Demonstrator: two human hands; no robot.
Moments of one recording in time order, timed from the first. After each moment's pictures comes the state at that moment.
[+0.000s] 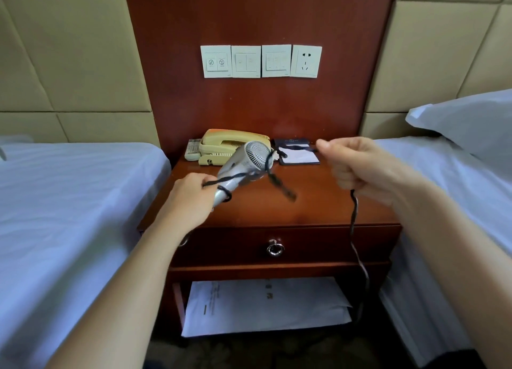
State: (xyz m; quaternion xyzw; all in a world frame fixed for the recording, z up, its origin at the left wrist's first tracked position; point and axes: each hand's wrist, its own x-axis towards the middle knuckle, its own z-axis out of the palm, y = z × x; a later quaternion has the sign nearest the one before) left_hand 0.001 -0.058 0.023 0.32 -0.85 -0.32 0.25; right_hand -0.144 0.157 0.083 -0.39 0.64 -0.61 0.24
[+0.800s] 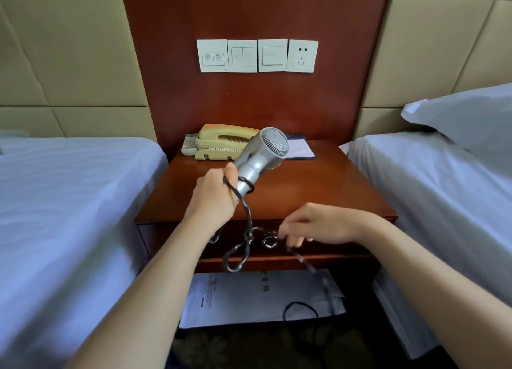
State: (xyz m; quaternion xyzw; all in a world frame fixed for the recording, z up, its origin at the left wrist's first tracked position) left_hand -0.012 -0.009 0.028 0.30 -0.84 -0.35 0.27; right_hand -0.128 0.149 0.019 -0.51 0.79 -0.18 0.29
